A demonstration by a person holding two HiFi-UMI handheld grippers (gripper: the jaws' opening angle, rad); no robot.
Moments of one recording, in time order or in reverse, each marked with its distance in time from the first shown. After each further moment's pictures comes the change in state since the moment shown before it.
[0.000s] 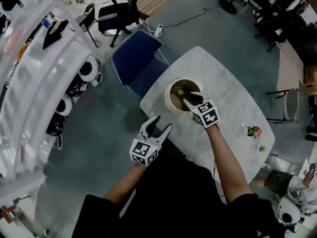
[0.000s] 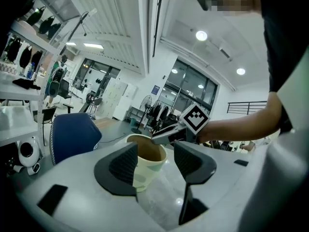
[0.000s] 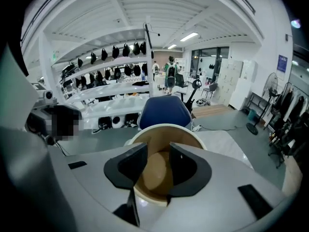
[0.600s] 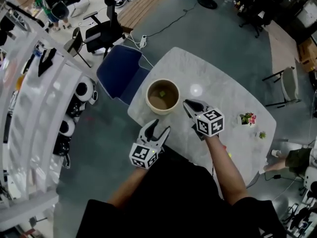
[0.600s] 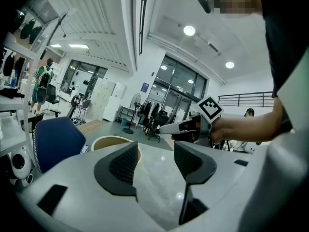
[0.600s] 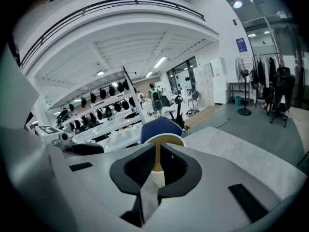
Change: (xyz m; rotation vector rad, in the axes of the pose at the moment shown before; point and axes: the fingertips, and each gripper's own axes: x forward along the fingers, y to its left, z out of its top) left arm 0.041 -0.088 -0.006 0.098 0.033 -0.086; right arm -0.127 -0.026 -0.029 0.367 -0.323 -0.018
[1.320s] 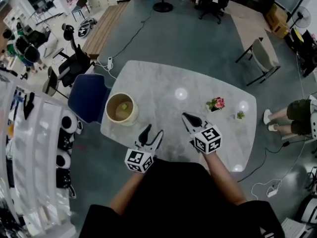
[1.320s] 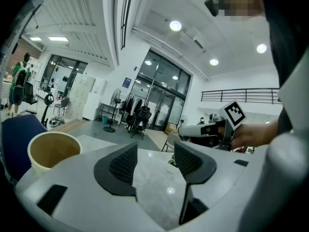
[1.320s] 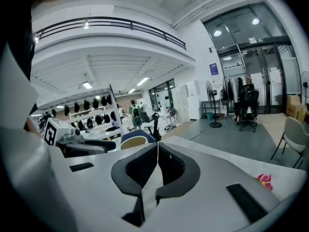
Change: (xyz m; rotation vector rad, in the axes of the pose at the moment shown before) left arm 0.087 -0.160 -0.016 0.066 0.043 -0.180; right arm -0.227 -0.079 -0.050 0.020 -0.228 -0.257
